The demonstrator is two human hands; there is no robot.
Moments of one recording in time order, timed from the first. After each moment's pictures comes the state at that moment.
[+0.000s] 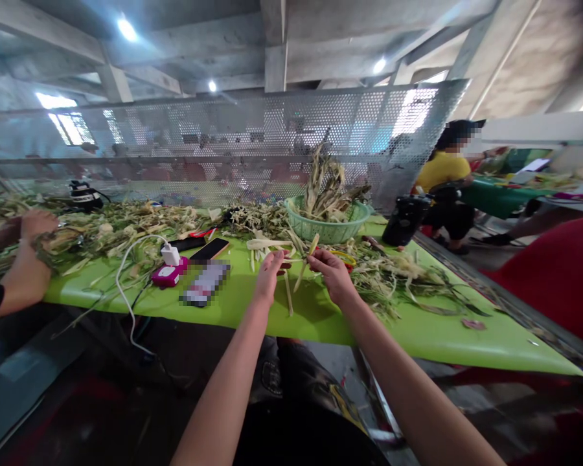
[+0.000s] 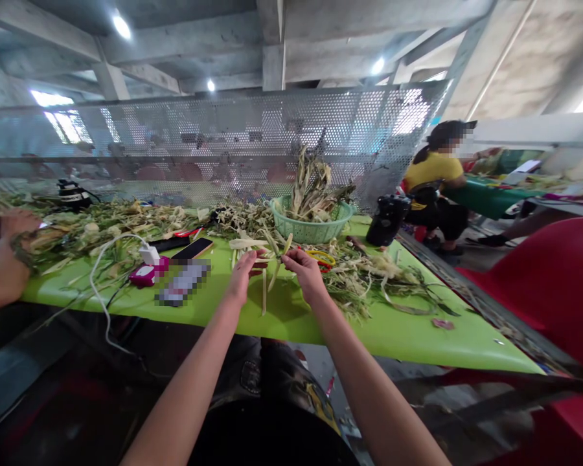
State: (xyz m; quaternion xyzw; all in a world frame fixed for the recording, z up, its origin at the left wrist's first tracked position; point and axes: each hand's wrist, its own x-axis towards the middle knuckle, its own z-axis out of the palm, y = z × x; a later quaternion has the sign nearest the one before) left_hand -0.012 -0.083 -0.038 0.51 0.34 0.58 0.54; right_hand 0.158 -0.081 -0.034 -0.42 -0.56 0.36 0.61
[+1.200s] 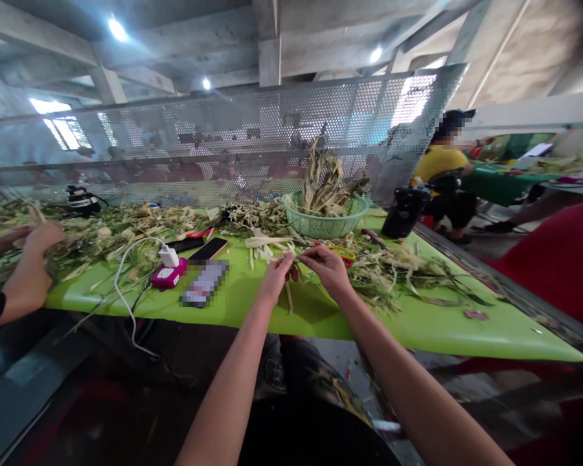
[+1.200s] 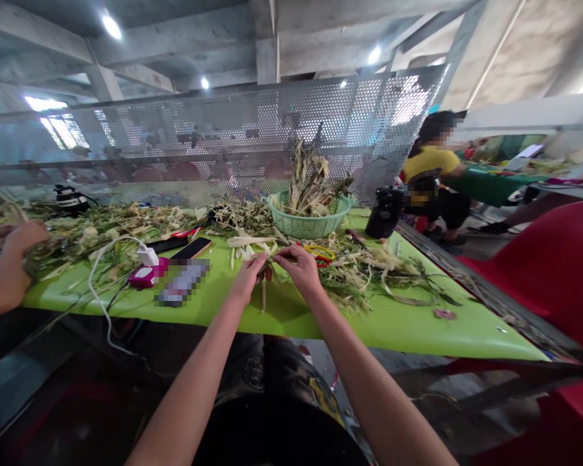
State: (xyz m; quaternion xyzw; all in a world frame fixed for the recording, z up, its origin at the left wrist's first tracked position) left_hand 0.001 -0.082 -0.042 0.55 0.33 0.53 0.56; right_hand 0.157 -0.081 -0.037 -0.43 -0.63 0.27 0.60
